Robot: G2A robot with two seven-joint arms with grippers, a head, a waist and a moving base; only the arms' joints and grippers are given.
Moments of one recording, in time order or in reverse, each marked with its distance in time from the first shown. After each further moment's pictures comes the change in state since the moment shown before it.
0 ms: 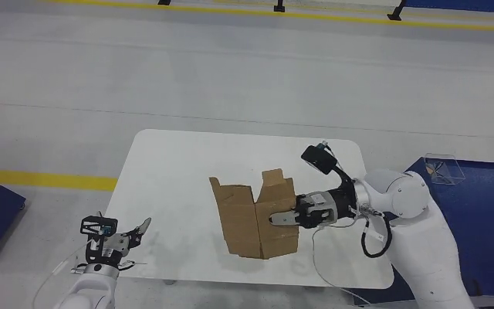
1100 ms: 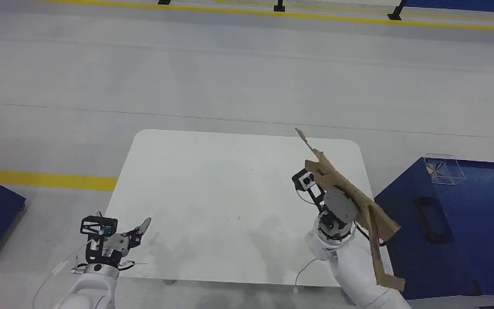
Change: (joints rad) left arm 0.000 0.000 0.000 0.000 0.000 0.000 0.000; right arm -0.123 -0.143 -0.376 0.283 1.544 0.541 0.108
